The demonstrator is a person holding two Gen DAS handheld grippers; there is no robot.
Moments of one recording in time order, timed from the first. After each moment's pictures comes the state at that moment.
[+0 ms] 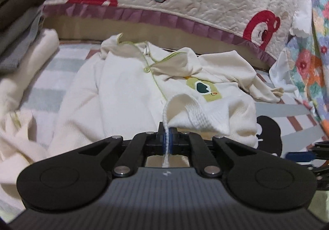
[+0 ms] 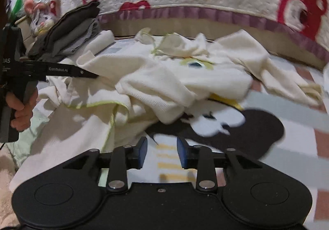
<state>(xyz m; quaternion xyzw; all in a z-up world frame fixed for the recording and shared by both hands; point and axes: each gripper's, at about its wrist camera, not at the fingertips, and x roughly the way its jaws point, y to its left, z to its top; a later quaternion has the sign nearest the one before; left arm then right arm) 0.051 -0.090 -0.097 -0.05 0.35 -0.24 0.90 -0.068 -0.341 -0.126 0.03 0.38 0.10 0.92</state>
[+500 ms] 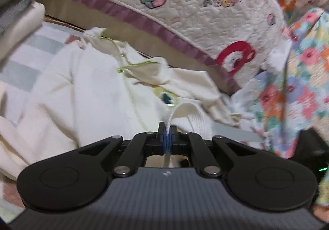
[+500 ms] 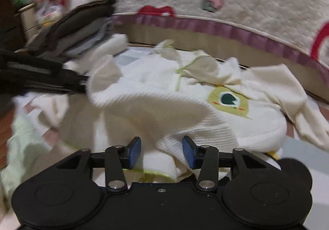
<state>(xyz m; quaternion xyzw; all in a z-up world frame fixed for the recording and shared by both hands) 0.047 -0.069 -0.081 -0.18 0.34 -0.32 0.86 -0.009 -0.267 -0.128 0.00 0.35 0.08 0.93</state>
